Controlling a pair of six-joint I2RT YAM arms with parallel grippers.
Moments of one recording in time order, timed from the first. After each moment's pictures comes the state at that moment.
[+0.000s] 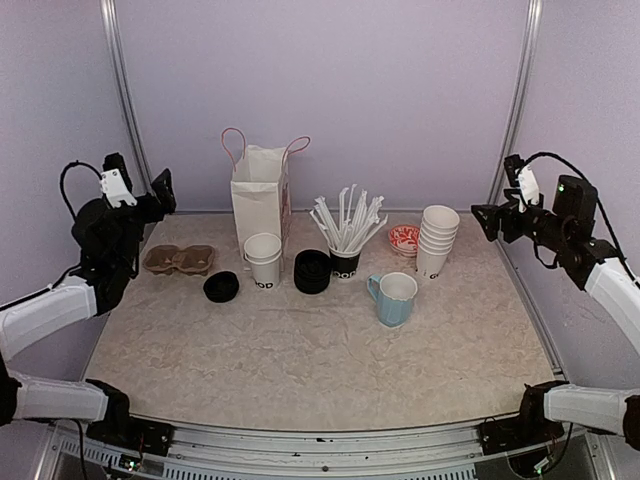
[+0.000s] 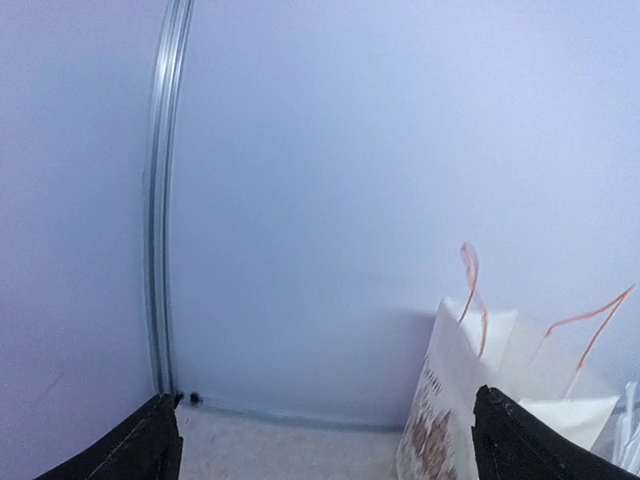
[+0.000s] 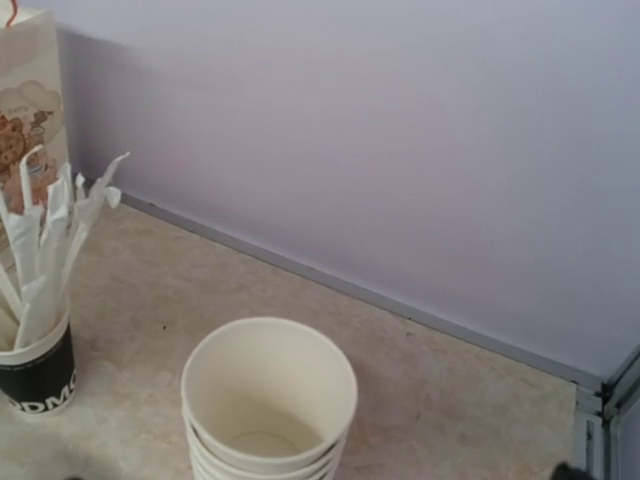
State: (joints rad) left arm -0.26 1.12 0.59 0.77 -0.33 -0.04; right arm 0.07 0.97 0.89 -0.10 -0.31 -0.23
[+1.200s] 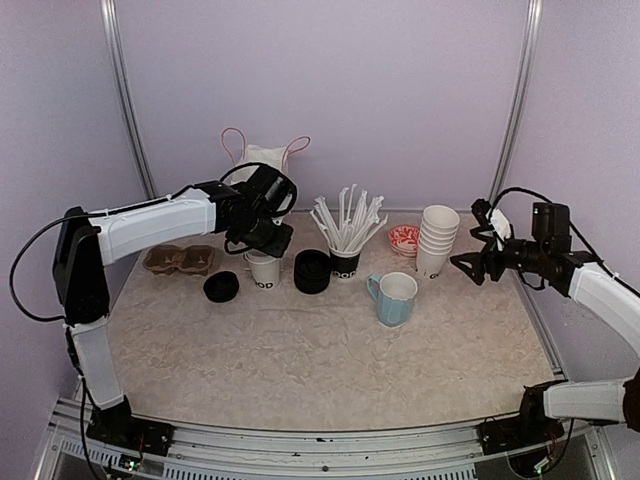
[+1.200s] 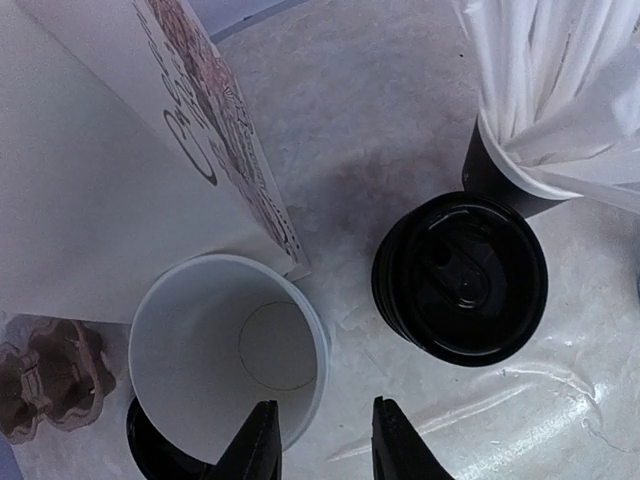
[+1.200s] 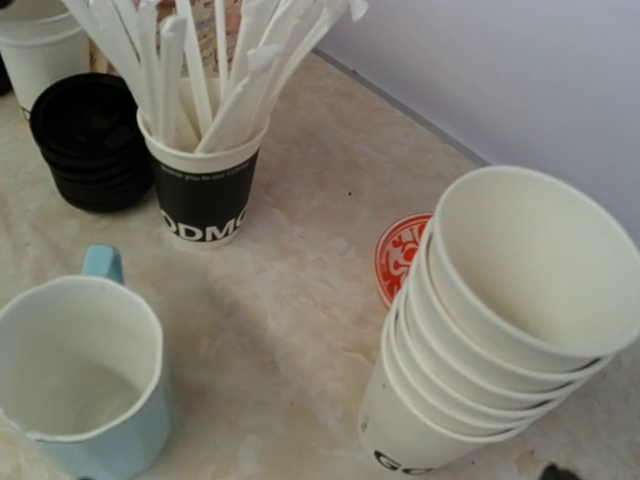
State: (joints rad) left arm -0.74 1.88 1.63 -0.67 -0.32 -0.16; right arm 0.07 1.06 0.76 -0.17 -0.61 -0.51
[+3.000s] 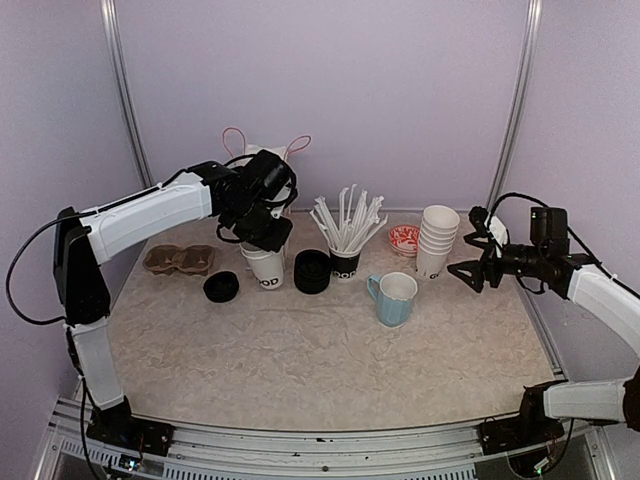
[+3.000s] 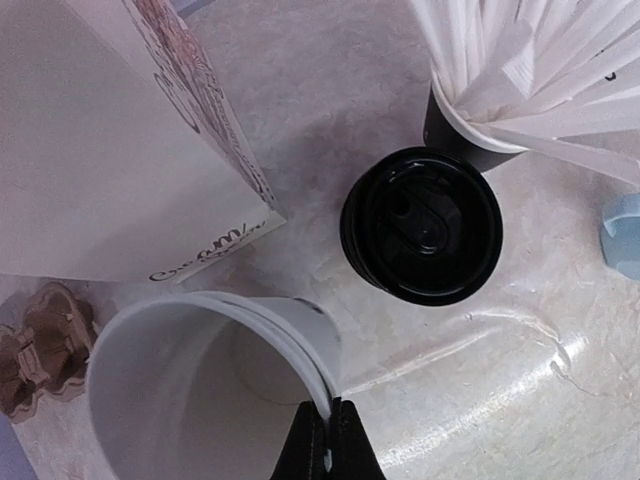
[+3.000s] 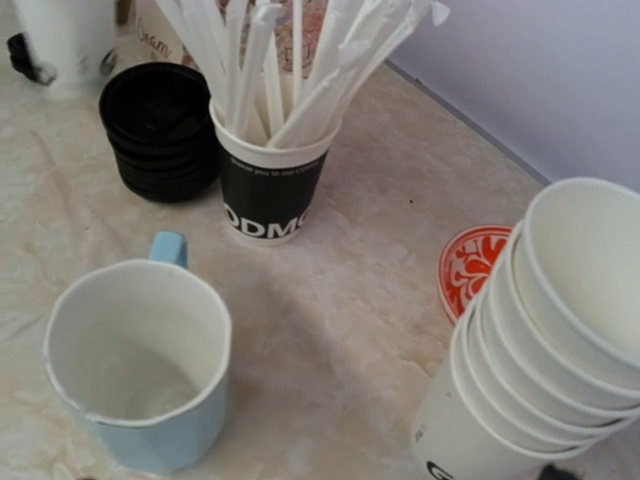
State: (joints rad) left arm -0.74 1.90 1.79 -0.91 -0.20 -0.16; right arm 0.07 1.07 0.74 -0.19 -0.70 -0.56
